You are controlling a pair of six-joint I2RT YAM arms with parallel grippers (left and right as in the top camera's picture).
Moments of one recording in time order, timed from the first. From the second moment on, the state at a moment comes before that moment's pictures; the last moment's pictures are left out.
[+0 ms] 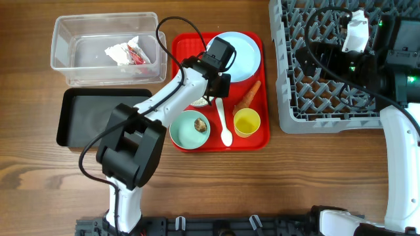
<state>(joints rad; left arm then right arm) -0.56 2.08 1.55 -0.68 -0.03 -0.37 -0.09 1.40 1.50 -0.94 -0.45 0.08</state>
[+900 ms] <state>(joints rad) -0.57 2.11 1.56 -0.69 -0.06 -0.36 -0.09 1.40 1.50 -0.90 -0.45 0.08</state>
